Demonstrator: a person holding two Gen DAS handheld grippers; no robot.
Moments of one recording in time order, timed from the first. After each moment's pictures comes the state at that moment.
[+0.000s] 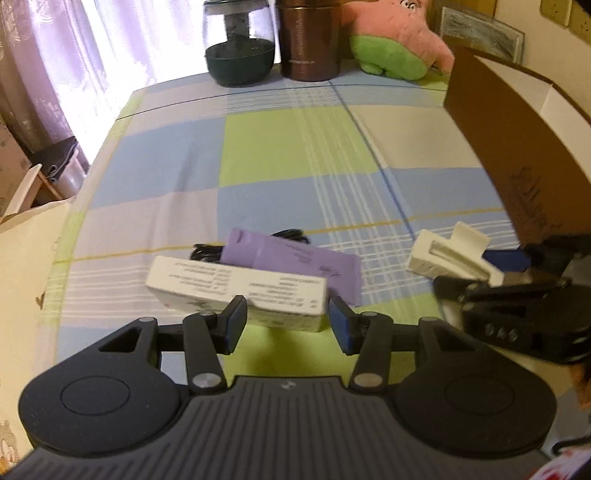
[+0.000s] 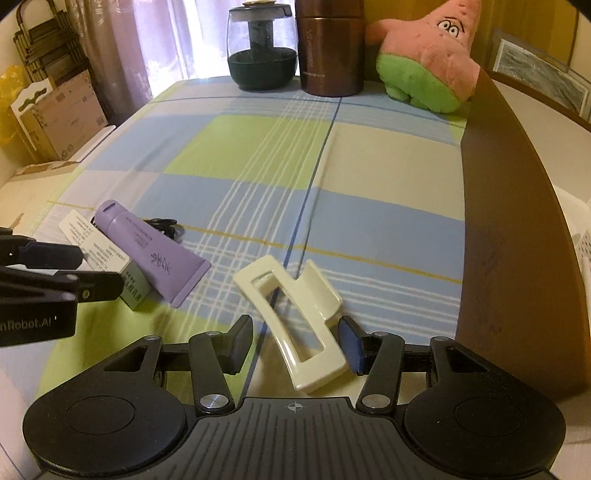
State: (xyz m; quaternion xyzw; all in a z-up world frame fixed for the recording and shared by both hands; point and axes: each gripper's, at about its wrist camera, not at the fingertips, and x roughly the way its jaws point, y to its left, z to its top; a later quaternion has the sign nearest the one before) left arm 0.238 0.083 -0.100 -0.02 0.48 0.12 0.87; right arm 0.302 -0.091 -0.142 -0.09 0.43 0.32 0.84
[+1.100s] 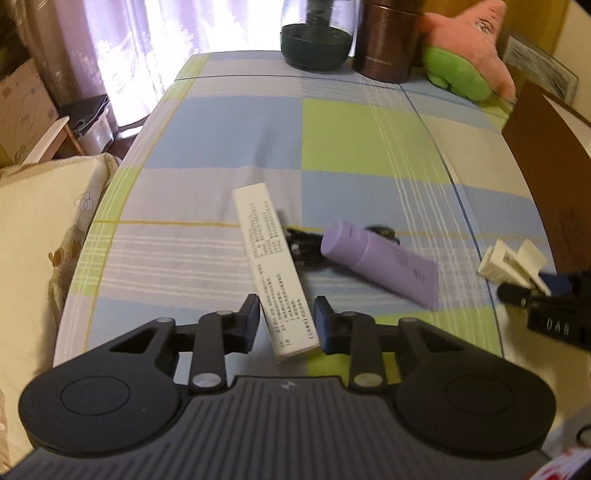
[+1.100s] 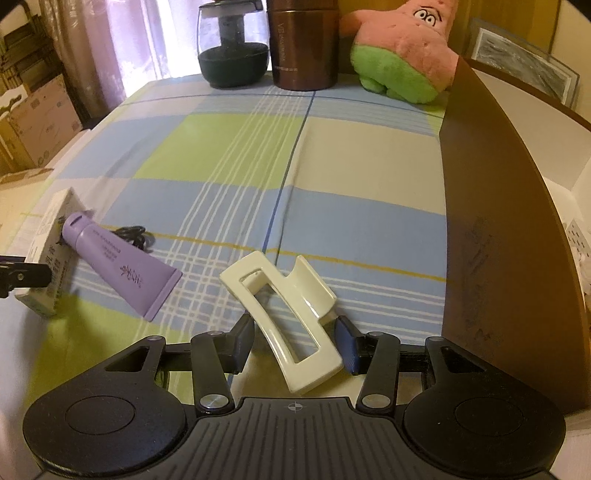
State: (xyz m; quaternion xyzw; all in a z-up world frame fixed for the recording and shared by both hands) left arm 0.220 0.146 -0.104 -0.08 0.48 0.16 0.86; right arm 0.310 -0.091 -0.146 -0.09 0.44 0.28 0.85
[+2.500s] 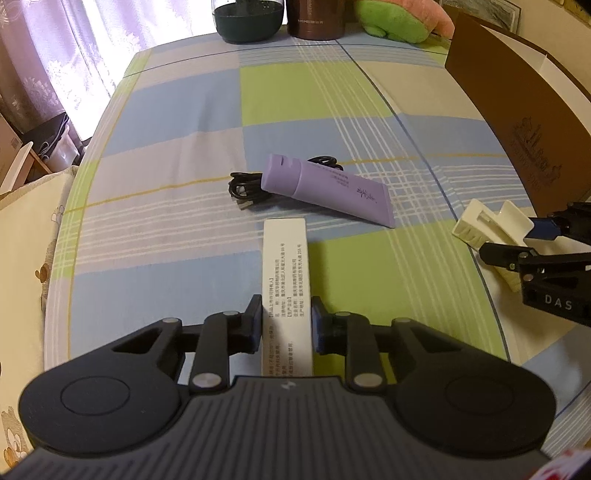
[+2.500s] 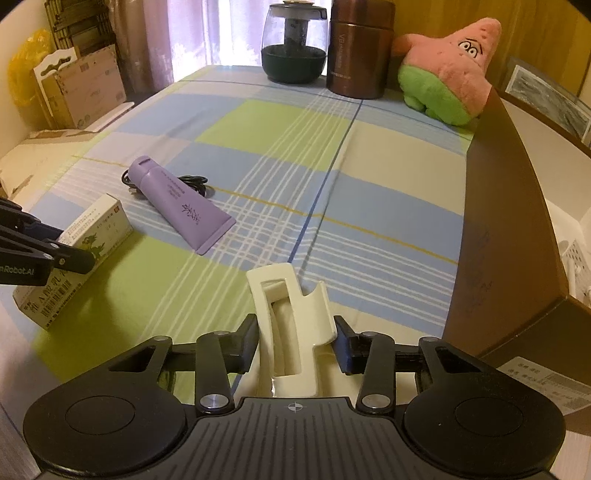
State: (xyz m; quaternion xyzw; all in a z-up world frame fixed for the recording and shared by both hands) left arm 0.196 0.109 -0.114 -0.03 0.52 0.09 0.85; right arm 0.255 -0.103 -0.142 -0.14 0.41 0.34 0.84
